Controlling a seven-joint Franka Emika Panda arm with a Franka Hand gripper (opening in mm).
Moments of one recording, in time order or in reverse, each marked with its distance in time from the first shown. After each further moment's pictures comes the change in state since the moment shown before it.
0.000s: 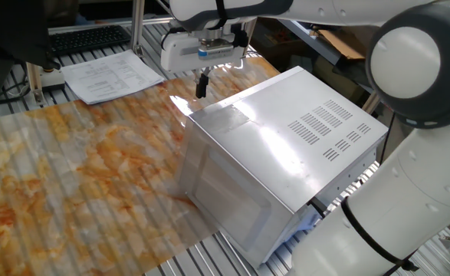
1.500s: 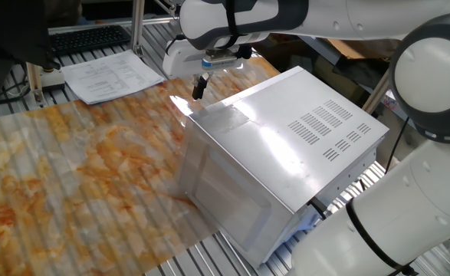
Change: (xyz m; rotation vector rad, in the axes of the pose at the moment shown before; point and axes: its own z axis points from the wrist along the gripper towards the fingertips) arm 0.000 0.006 0.007 -0.042 -0.178 -0.012
